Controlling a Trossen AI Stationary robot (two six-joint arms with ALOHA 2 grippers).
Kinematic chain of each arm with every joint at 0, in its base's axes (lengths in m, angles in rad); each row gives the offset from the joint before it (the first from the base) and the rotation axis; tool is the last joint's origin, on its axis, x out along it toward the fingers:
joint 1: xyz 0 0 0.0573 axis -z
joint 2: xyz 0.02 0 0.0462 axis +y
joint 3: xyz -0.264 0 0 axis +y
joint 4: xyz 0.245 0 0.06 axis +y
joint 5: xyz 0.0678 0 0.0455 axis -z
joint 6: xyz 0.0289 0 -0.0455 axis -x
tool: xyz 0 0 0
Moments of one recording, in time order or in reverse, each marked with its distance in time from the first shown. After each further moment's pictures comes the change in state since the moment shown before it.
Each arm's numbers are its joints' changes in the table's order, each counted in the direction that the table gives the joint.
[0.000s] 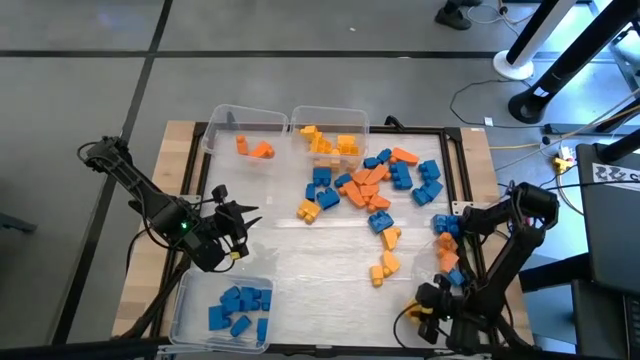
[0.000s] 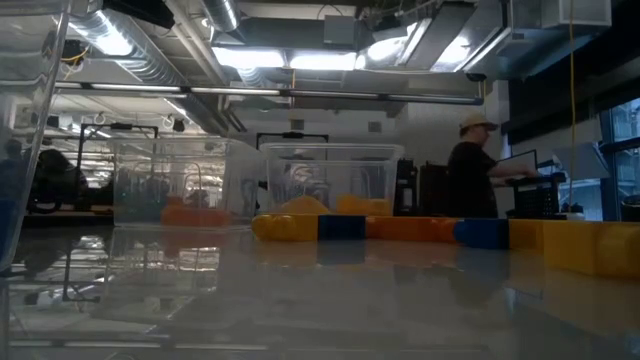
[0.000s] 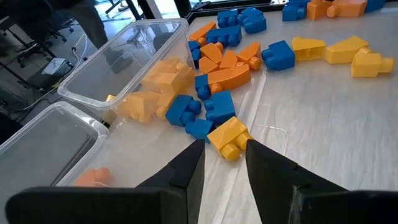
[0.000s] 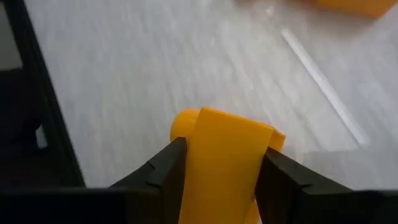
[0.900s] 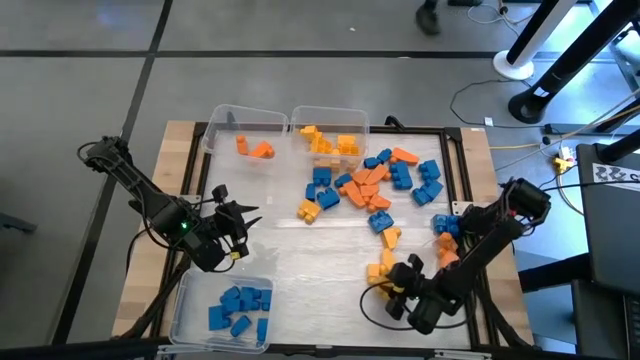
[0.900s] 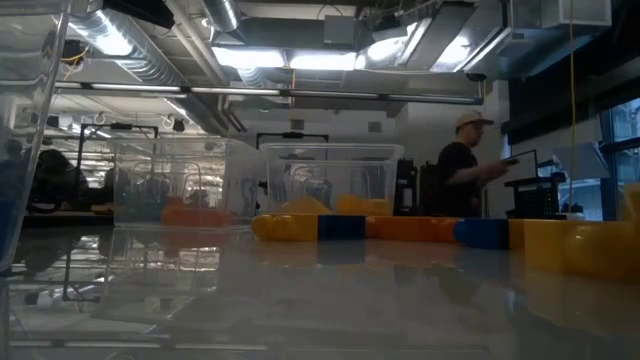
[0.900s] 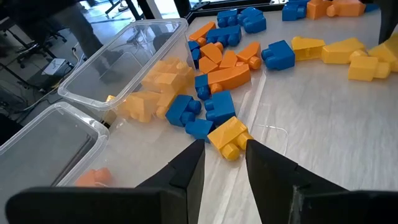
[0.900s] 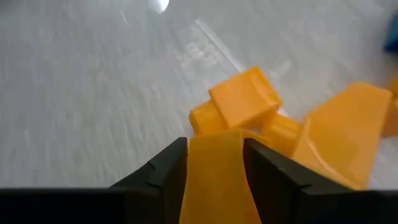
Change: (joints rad) left arm 0.000 0.000 0.000 0.000 0.000 -0.003; right arm 0.260 0.000 0.000 -0.102 0.186 0.263
